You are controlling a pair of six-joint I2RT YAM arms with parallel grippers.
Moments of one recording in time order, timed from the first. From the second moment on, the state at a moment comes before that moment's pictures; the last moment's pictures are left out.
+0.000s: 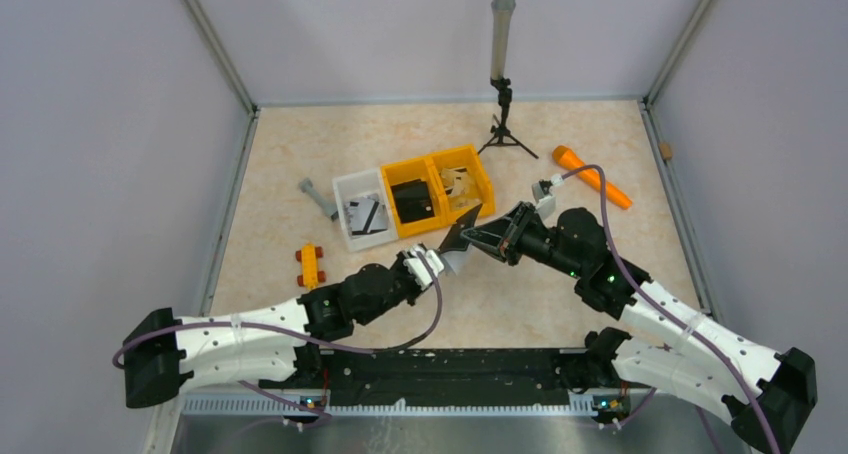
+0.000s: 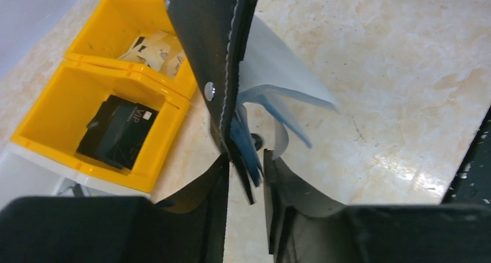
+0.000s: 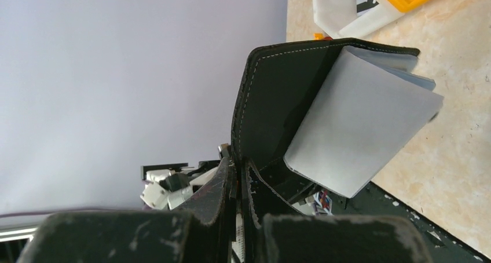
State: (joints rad) left arm -1.17 0.91 0.44 0.20 -0.30 0.14; right arm 0.78 0.81 0.63 0.02 -0.19 1.39
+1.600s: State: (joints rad) left arm -0.92 1.06 0.90 -0.56 0.21 -0.26; right arm 1.08 0.80 0.48 0.21 -0.15 -0.17
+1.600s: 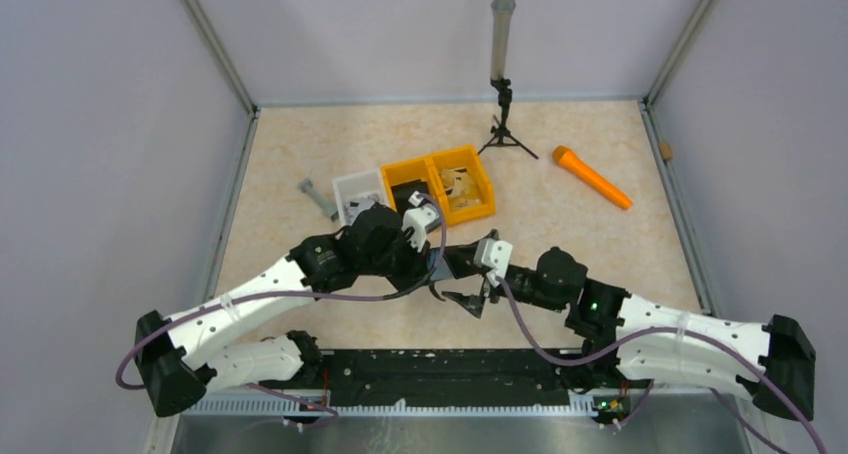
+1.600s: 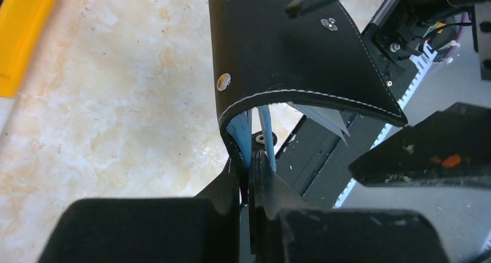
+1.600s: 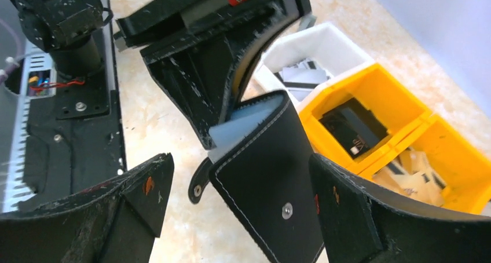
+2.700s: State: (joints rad) left arm -0.80 1.03 0.91 -0.51 0.50 -0.34; right arm 1.36 0.98 0.44 0.54 0.48 -0.58
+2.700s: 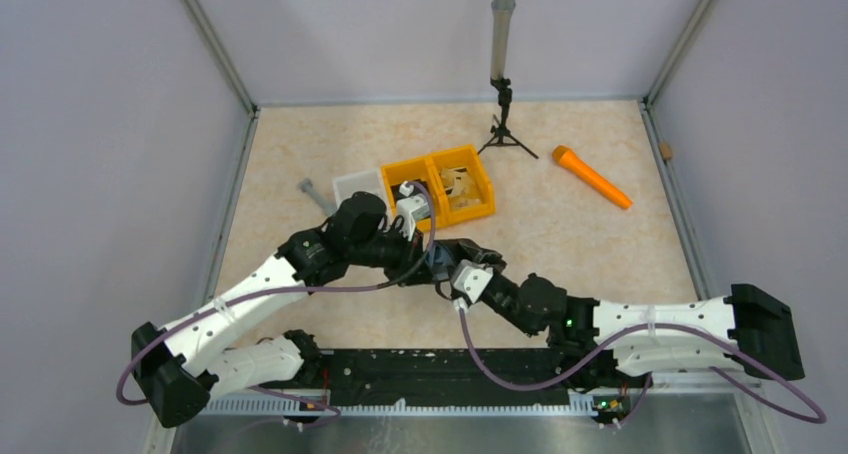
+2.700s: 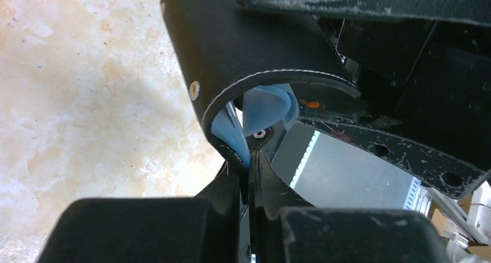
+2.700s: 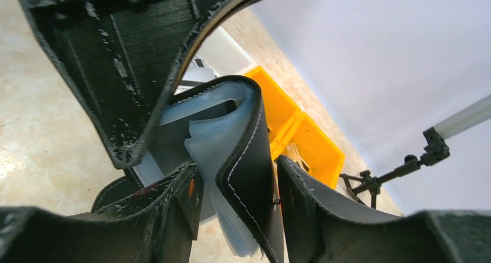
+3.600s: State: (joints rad) left arm -0.80 0.98 0.86 -0.46 0.69 -0.28; right arm 1.25 0.77 0.54 0.18 0.36 -0.28
